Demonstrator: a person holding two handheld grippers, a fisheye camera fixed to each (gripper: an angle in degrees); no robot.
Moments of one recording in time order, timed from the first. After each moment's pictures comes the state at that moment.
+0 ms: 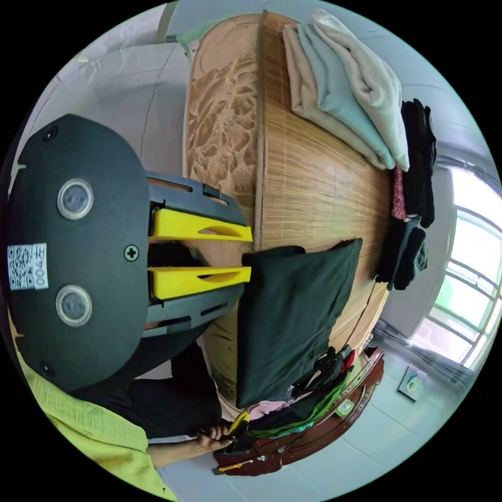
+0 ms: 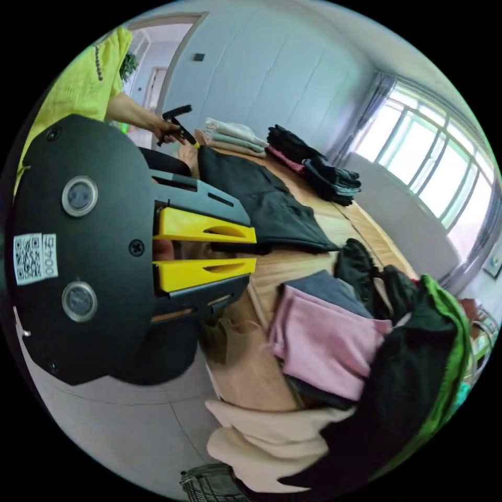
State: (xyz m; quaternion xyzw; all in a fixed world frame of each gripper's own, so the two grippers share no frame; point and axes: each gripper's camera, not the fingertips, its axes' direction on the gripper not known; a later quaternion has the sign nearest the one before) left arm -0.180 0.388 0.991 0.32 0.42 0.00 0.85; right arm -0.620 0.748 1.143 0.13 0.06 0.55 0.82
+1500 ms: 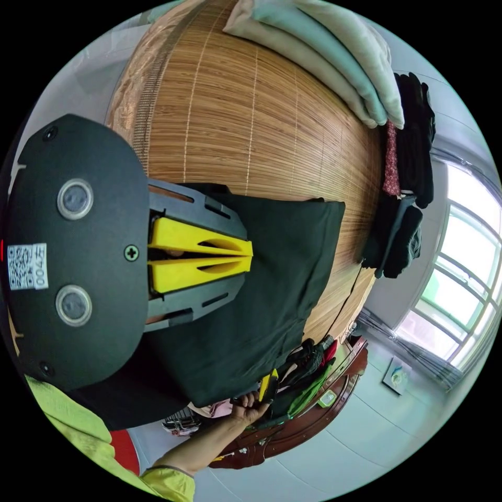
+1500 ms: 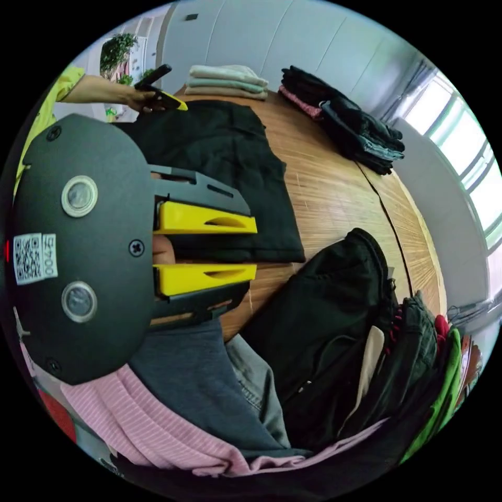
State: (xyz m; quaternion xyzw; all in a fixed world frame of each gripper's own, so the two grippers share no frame) left arm -0.082 0.227 0.949 0.36 0.47 -0.01 0.81; right arm -0.378 0.506 1.221 0.00 0.14 0.51 0.85
